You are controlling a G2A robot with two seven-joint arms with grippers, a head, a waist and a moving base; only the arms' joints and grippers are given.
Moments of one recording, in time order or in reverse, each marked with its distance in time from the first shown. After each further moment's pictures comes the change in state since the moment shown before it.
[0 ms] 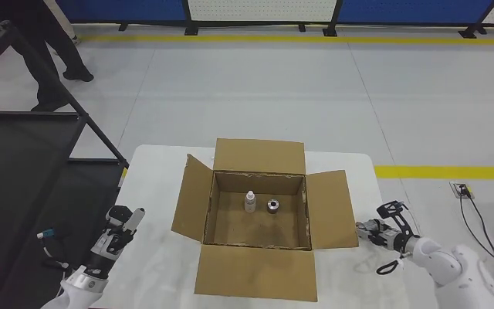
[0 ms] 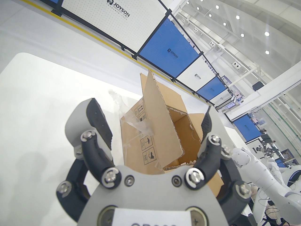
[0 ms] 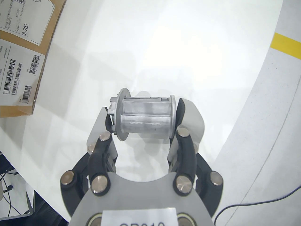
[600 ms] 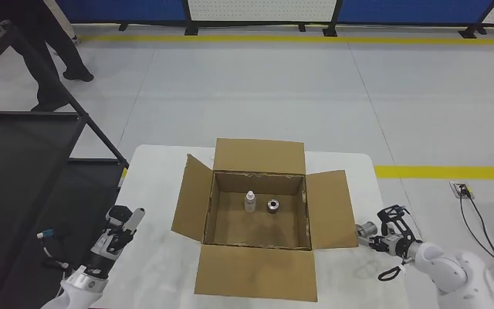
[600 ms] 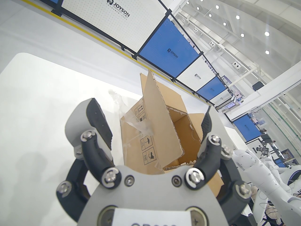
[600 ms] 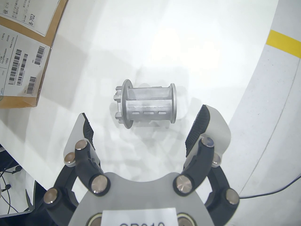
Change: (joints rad) left arm 0.000 0.000 0.000 0.000 0.000 0.000 0.000; right arm -0.075 -0.014 0.047 -0.118 -0.009 0.039 0.086
